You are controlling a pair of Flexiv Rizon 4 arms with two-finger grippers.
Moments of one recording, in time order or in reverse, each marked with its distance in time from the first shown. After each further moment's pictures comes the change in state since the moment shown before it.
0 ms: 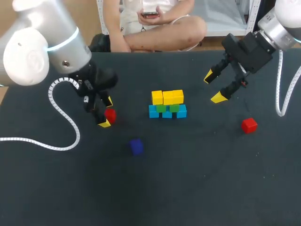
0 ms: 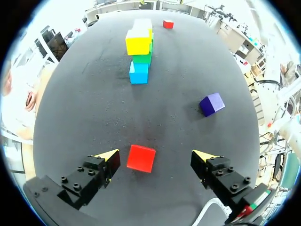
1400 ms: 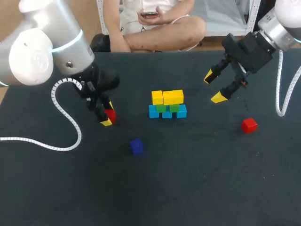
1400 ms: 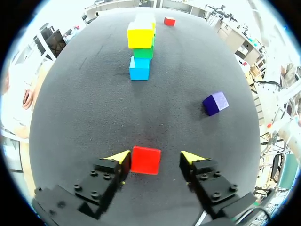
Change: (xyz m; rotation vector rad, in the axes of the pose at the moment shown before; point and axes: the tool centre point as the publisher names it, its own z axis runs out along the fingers) left arm 0.002 0.002 0.010 0.021 0.013 -0.012; right arm 0.000 0.000 0.000 0.000 0.000 0.000
